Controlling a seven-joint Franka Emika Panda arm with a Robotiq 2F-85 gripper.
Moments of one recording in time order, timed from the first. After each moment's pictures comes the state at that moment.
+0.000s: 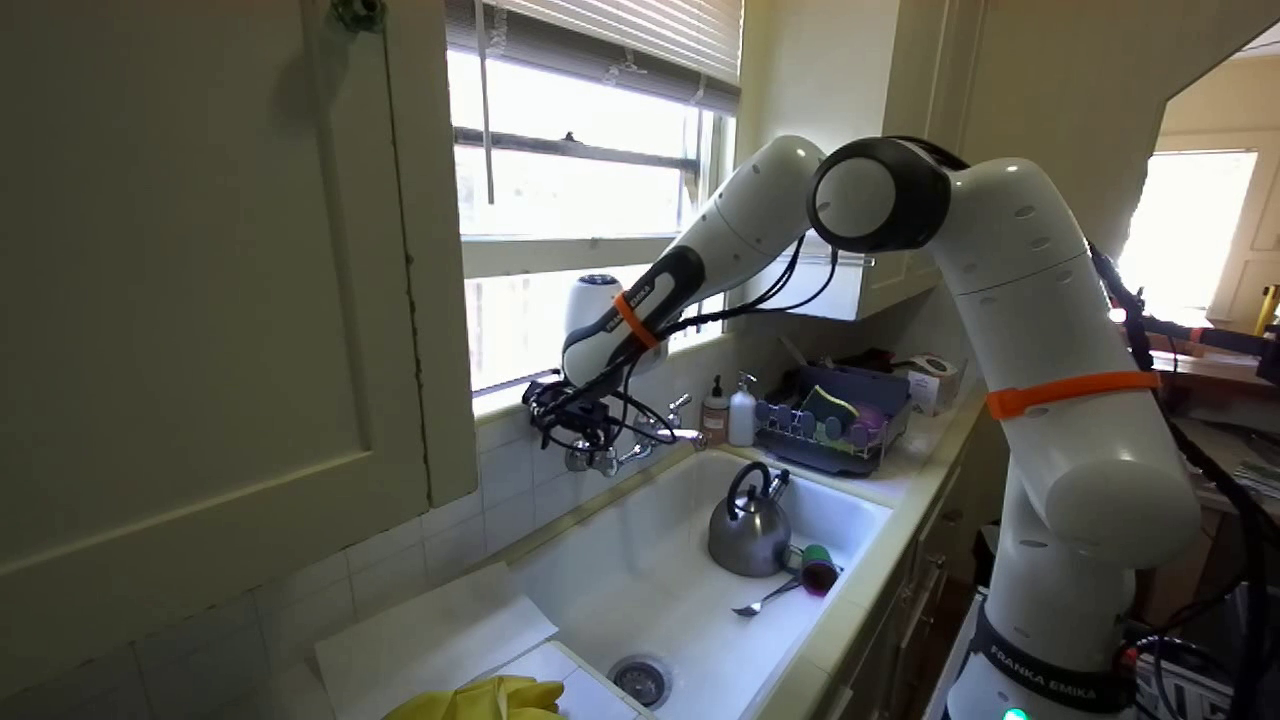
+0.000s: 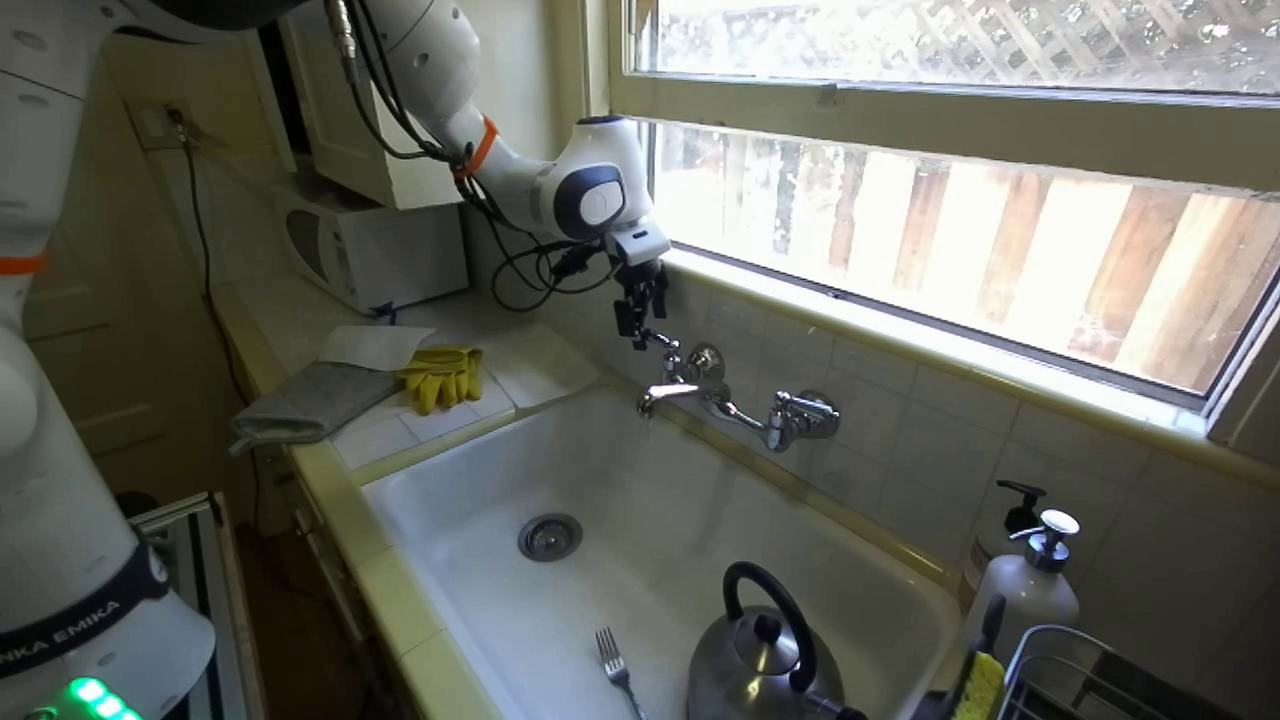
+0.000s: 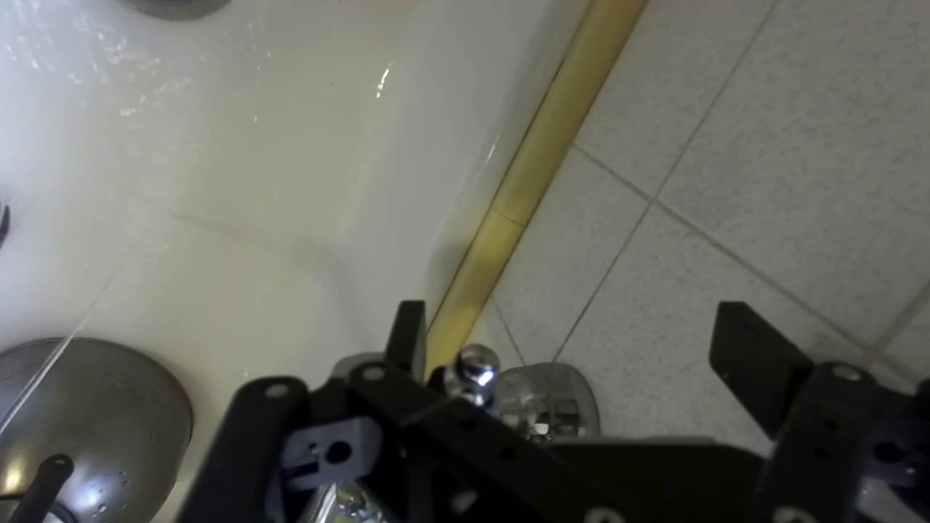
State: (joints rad) arm 0.22 0.46 -0.11 -1.89 -0.04 2.63 1.23
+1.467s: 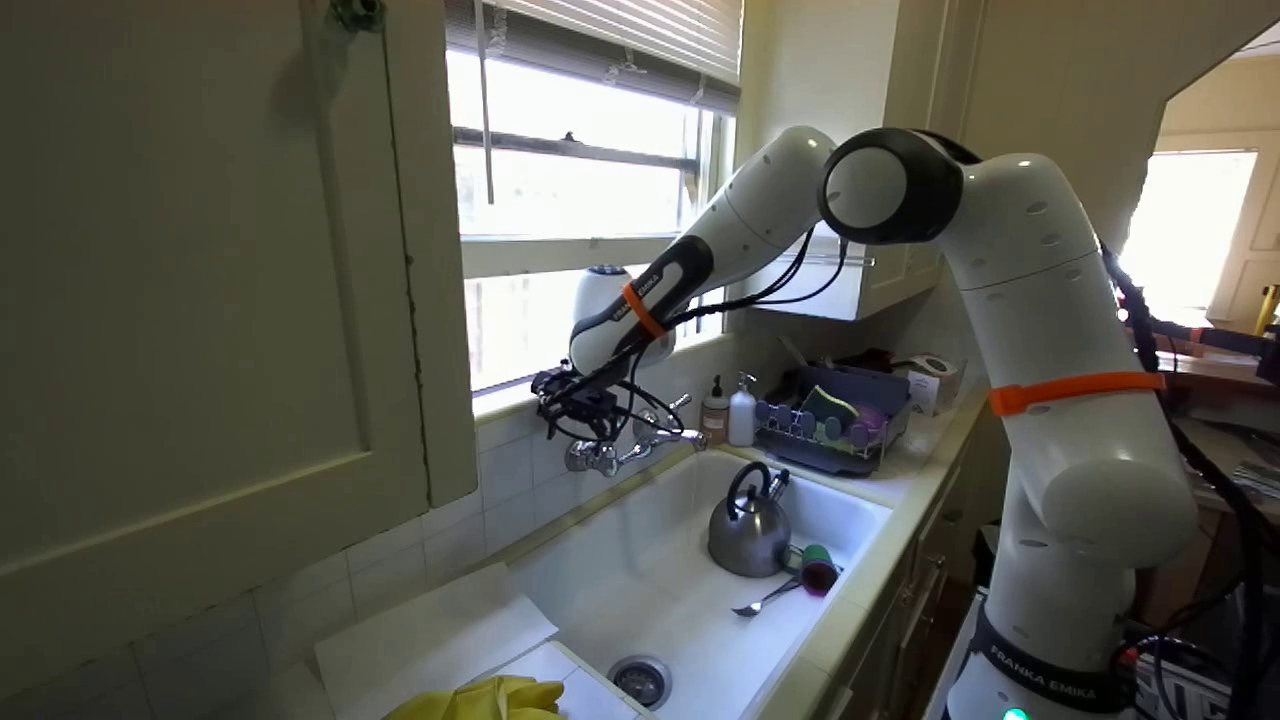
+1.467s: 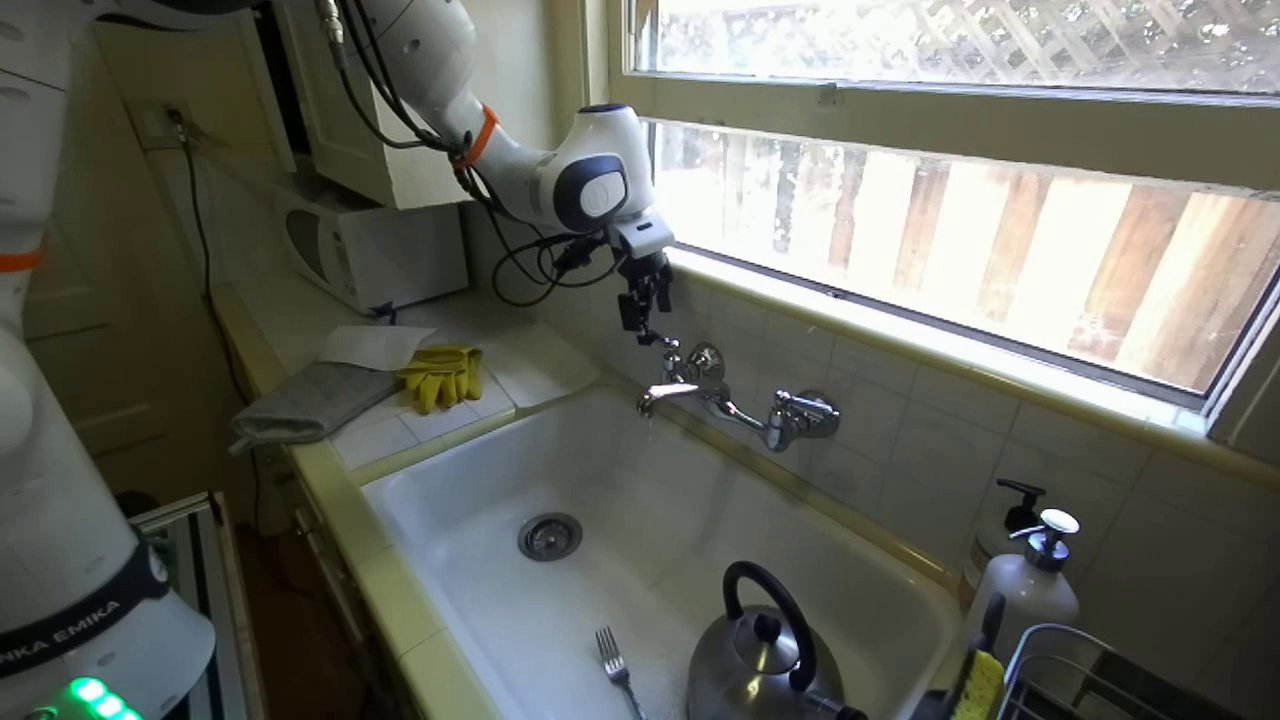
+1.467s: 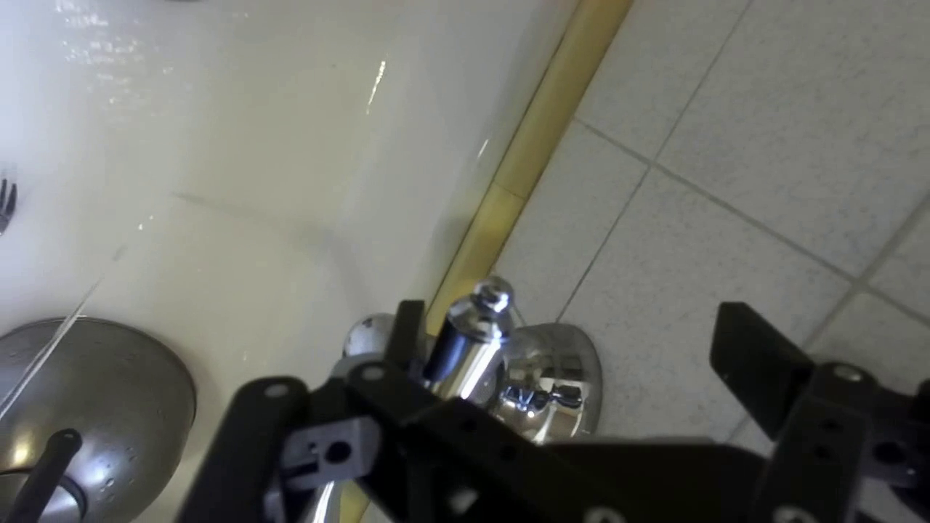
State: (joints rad) arm 0.20 0.42 -0.11 -1.91 -0.03 2.63 1.19
